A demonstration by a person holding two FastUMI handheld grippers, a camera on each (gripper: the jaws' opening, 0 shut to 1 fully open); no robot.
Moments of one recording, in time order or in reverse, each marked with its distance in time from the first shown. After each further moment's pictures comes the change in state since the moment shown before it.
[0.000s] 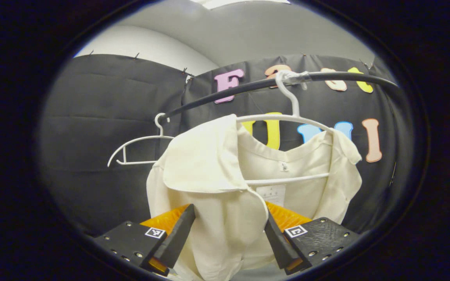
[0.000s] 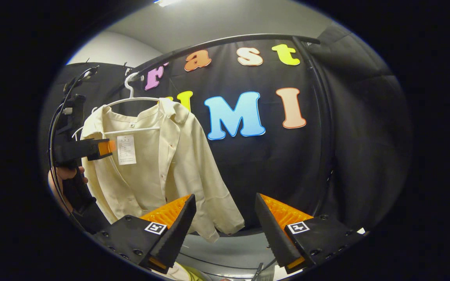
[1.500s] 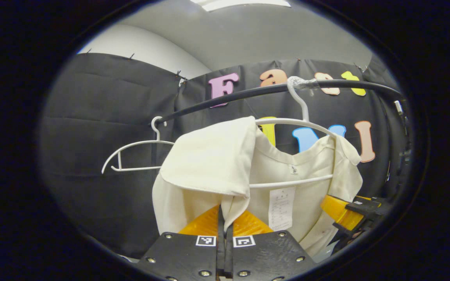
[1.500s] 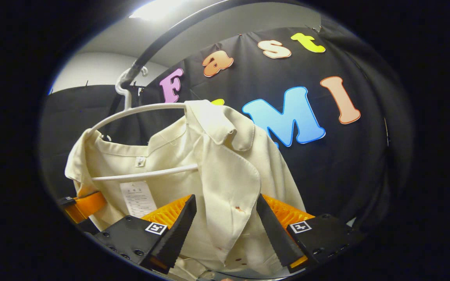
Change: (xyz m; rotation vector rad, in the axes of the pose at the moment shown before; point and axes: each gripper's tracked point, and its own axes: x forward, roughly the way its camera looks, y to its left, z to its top) left arm -0.001 0.028 0.009 -0.018 -0.039 -0.095; right arm 0.172 0.151 0.072 0.135 -0.115 0.193
